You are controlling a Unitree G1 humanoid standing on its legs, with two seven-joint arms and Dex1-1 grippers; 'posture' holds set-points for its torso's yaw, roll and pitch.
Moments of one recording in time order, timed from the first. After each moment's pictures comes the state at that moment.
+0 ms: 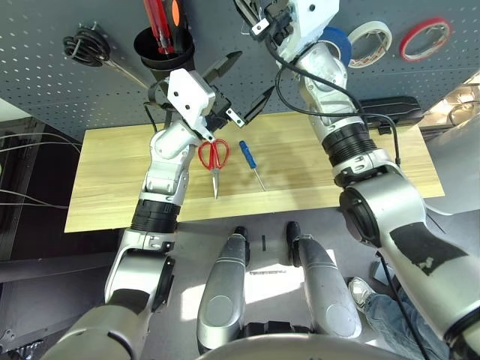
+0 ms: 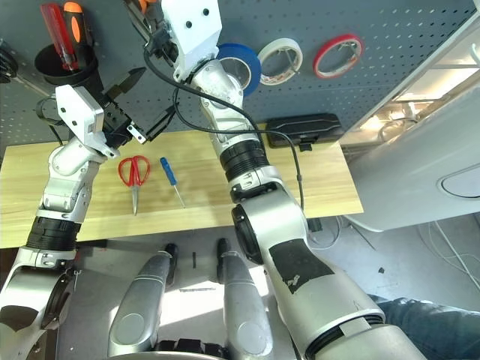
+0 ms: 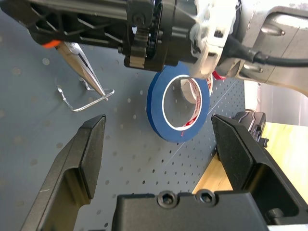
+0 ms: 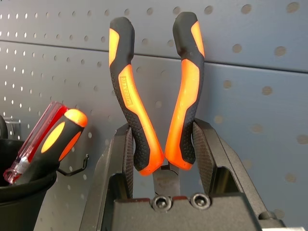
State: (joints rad) left arm -0.65 0.33 -0.01 0.20 -0.19 -0.27 -0.62; right arm -1.30 -0.02 0.03 0.93 0.01 -0.59 0.33
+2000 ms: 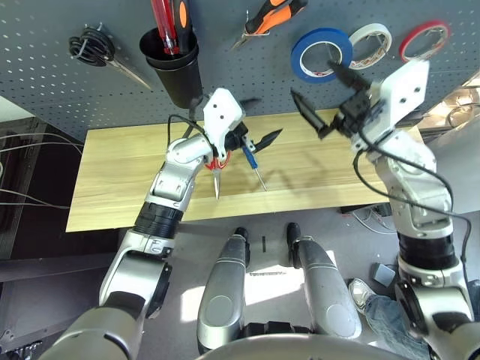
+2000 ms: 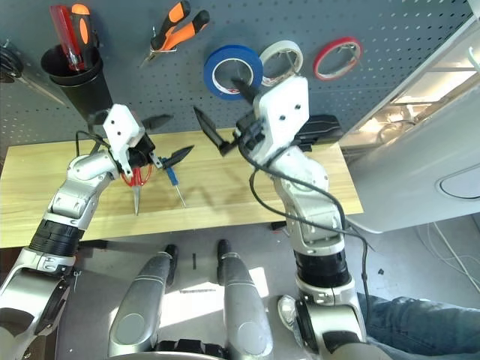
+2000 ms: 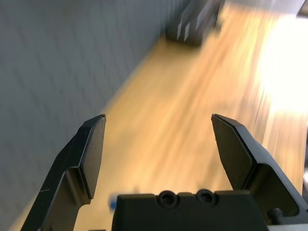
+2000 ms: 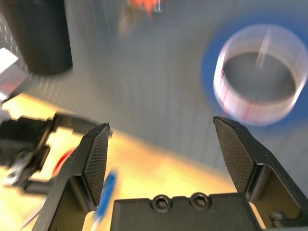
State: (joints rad) left arm -0.63 0.37 -0.18 0.42 -0.01 0.04 -0.64; right arm -0.40 -0.30 0.02 -0.27 0.30 0.48 0.47
